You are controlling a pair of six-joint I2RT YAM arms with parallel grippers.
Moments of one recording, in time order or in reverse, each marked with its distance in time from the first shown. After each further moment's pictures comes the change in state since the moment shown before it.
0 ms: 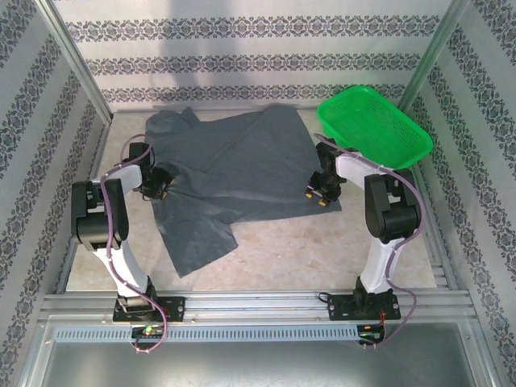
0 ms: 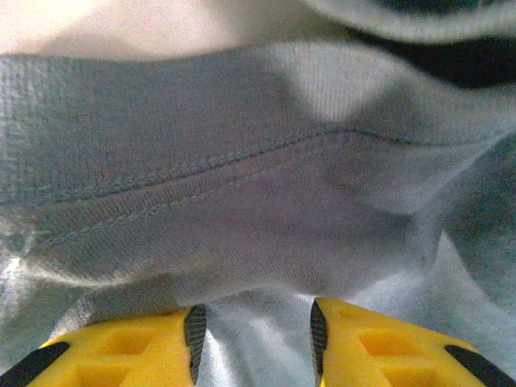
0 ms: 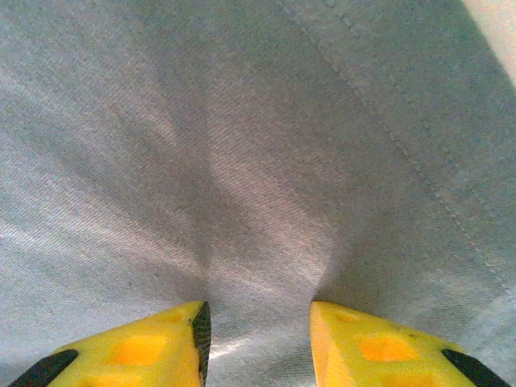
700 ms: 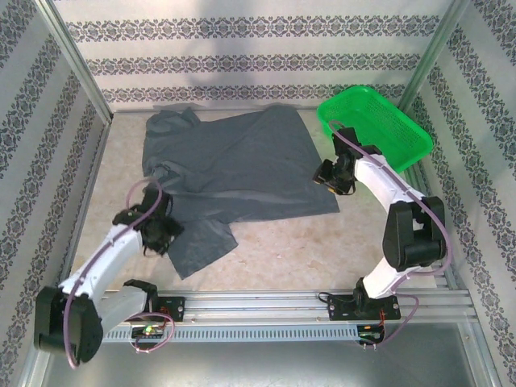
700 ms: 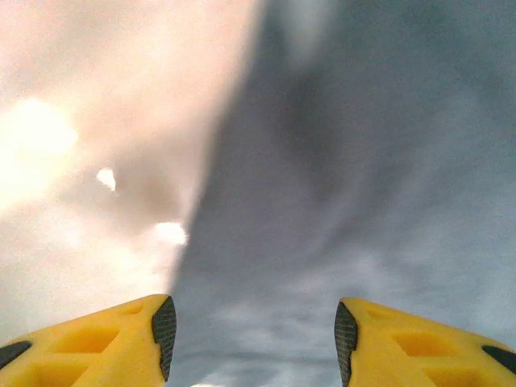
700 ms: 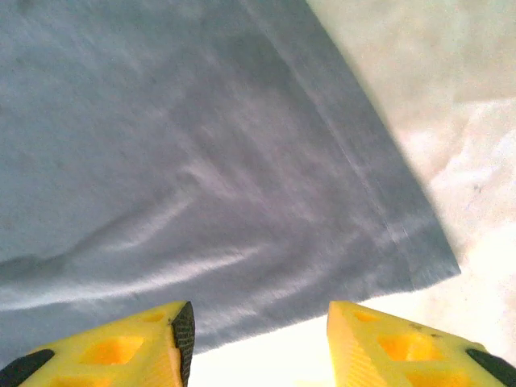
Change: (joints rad) left arm -0.388 -0.912 -0.567 -0.539 -0.163 -0.268; right arm -0.038 -0.286 -0.072 -0.018 -0.008 -0.121
